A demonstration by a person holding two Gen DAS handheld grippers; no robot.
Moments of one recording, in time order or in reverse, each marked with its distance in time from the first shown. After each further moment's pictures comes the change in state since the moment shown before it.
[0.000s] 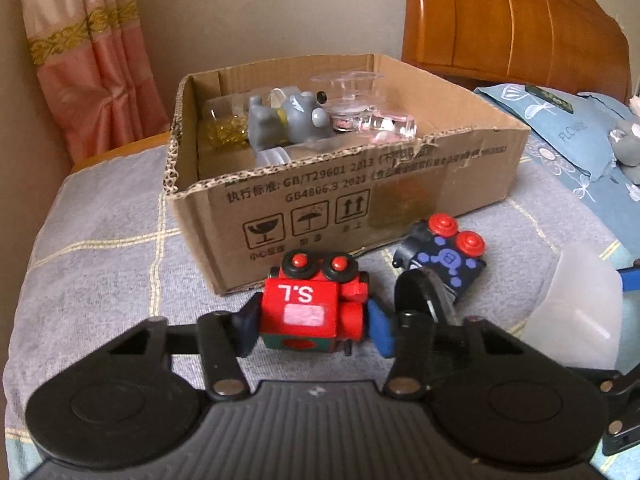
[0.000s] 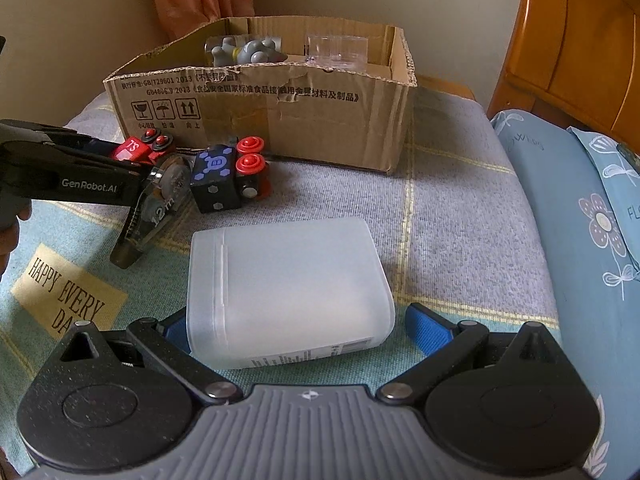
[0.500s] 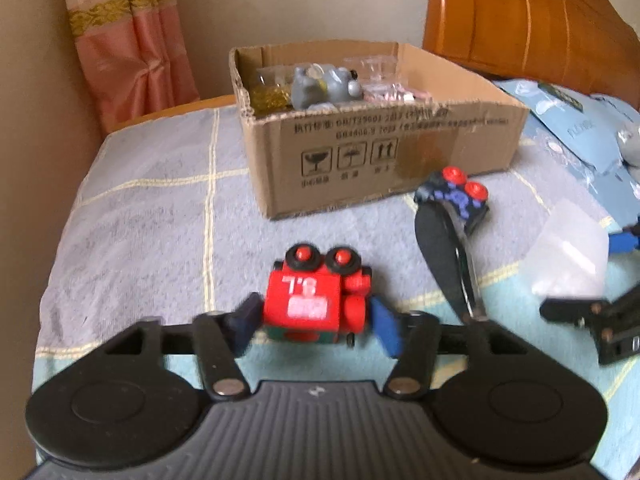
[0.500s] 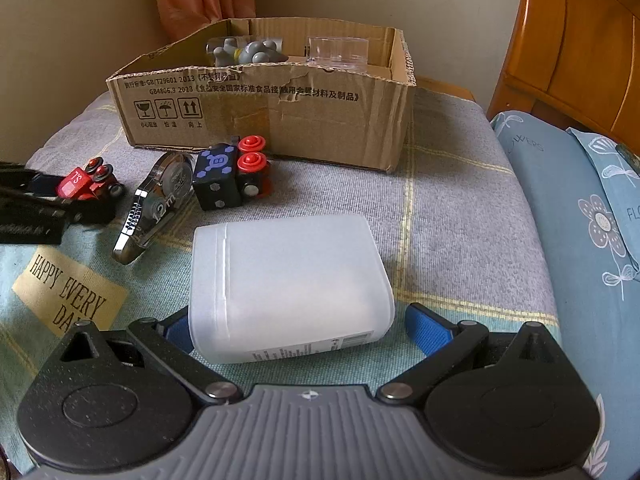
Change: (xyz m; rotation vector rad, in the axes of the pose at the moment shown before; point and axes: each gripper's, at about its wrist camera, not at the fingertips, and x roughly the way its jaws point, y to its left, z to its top) left arm -0.041 0.019 -0.036 -0.044 0.048 0.030; right arm -0.002 0.002 -0.002 0.003 -0.004 -0.003
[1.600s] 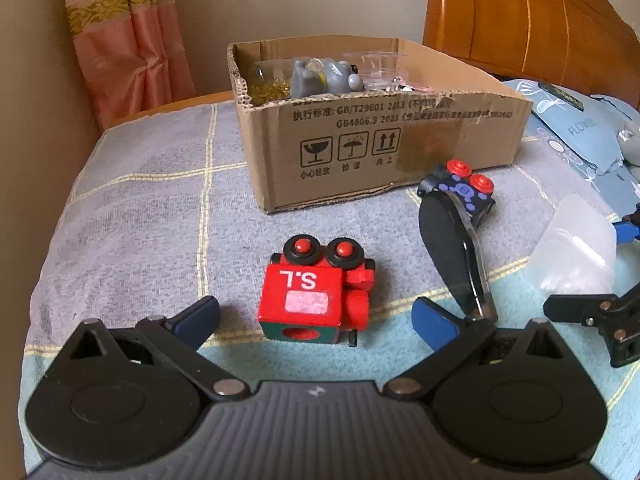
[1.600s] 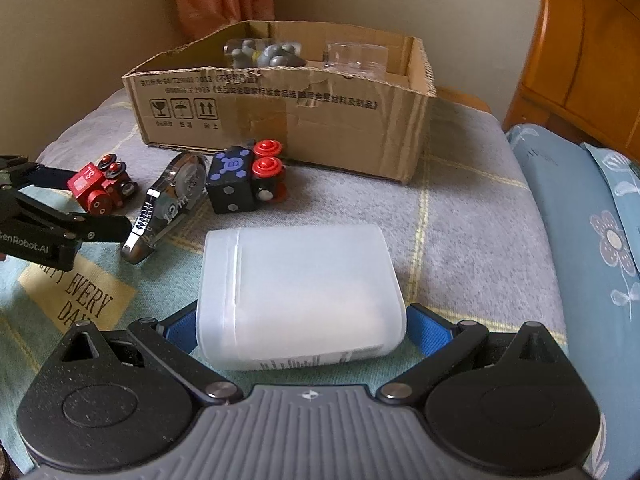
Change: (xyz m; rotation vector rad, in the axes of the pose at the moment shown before) left arm 0.005 -0.004 -0.006 -0.015 -0.019 0.005; right arm 0.003 0.001 0.004 -0.058 -0.019 0.043
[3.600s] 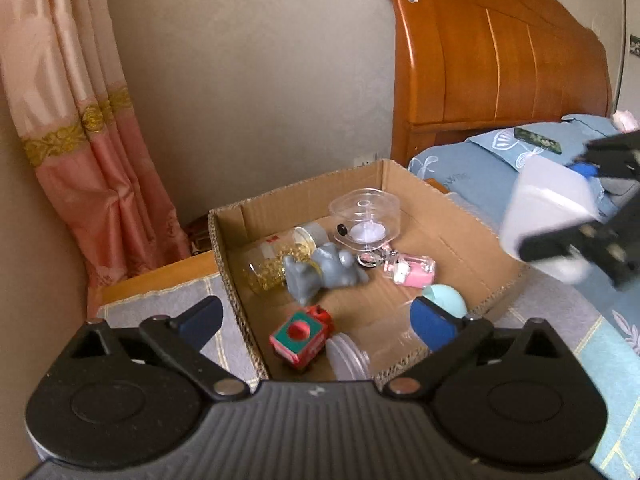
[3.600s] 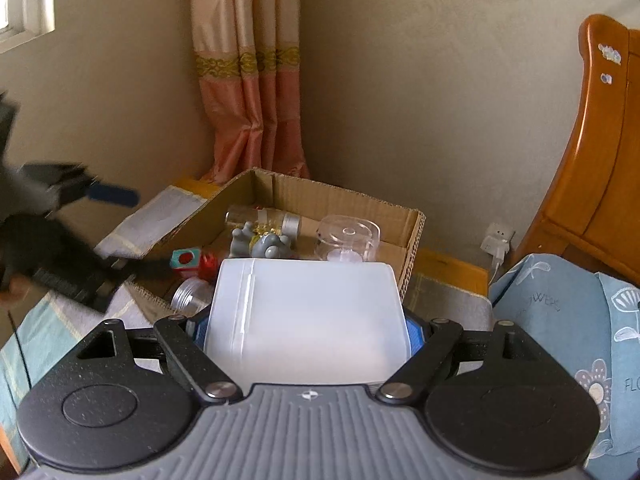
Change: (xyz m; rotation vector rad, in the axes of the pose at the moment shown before) left arm -0.016 0.017 0.148 0.151 -0.132 -0.055; right arm -0.038 -0.049 0.169 -0.102 -0.147 0.092
